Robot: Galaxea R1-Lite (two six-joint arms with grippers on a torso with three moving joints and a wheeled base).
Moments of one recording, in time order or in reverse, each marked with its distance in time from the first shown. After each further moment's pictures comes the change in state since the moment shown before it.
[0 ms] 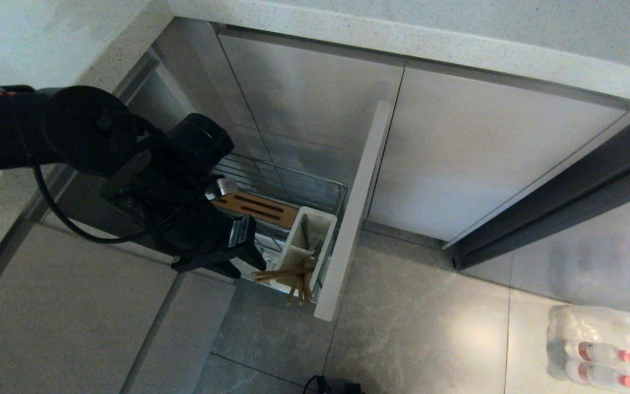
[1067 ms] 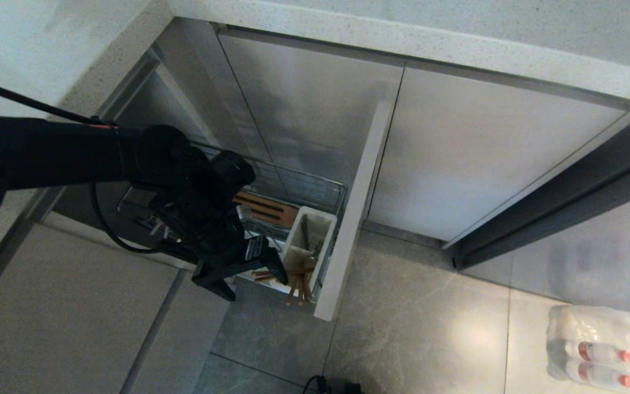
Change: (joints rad) left arm 0.046 0.180 -0.072 0.072 -0.073 0.006; right arm 0.000 0.000 0.000 0.000 0.000 0.000
